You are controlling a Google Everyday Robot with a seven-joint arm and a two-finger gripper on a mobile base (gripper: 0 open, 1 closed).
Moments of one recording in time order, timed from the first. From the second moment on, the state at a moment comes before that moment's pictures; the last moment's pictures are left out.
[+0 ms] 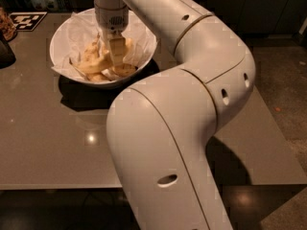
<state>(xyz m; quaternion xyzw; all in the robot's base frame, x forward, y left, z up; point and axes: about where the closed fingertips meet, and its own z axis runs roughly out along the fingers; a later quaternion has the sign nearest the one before) 0.696 0.104 0.890 -0.83 0.55 -0.01 0.08</state>
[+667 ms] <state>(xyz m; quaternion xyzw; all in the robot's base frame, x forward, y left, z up) 0.685 0.096 0.870 -0.83 0.56 0.00 0.05</state>
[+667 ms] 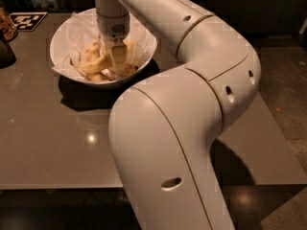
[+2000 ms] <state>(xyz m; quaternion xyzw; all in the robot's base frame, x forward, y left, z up) 0.676 0.081 0.892 -0.82 0.56 0.00 0.10</state>
